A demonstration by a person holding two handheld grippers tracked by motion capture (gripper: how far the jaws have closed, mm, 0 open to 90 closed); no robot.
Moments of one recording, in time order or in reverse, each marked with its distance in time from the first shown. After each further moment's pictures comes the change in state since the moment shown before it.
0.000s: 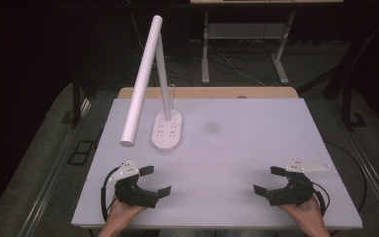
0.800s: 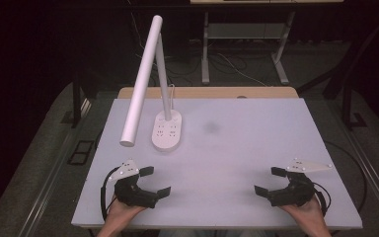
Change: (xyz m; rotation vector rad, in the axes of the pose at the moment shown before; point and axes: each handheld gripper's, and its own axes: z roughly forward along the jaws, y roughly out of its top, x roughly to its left) left arm 0.000 0.001 -0.001 0.018 -0.009 -0.010; right arm -0.001 -0.001 -0.002 0.012 0.009 0.005
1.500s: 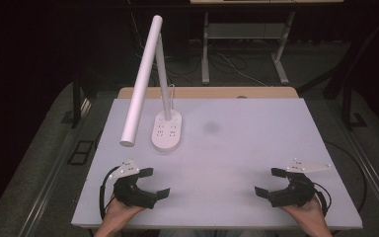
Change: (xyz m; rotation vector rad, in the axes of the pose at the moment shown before) left arm 0.001 0.003 -0.002 0.059 -0.011 -0.010; right arm -0.001 -0.001 0.000 0.017 0.007 -0.005
